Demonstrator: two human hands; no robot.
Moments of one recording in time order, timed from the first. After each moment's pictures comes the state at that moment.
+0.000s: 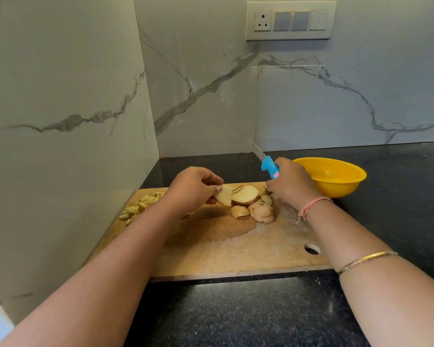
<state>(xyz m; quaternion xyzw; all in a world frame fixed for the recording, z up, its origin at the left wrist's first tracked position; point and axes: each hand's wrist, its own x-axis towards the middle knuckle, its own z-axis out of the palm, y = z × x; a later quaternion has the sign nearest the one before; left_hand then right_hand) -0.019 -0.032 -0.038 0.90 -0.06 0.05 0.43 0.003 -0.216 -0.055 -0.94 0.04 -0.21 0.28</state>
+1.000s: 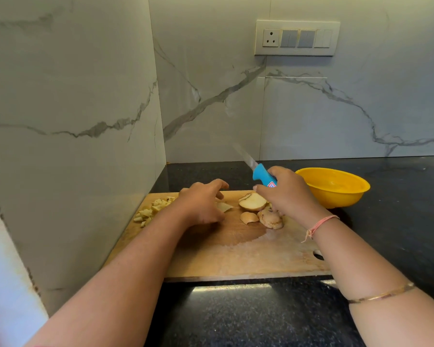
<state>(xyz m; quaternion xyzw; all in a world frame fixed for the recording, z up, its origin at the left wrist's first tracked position) -0.018 -0.014 -0.044 0.97 -0.13 0.00 0.18 -0.033 -0.189 -0.042 -0.92 -0.03 -0.21 0.32</state>
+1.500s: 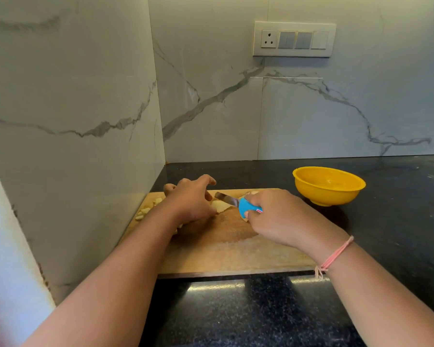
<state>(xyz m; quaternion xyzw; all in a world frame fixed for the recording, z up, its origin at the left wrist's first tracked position) -0.018 0.001 -0.046 0.98 -0.08 0.06 0.17 -0.096 -0.166 -0.031 -0.98 -0.10 -0.07 0.16</state>
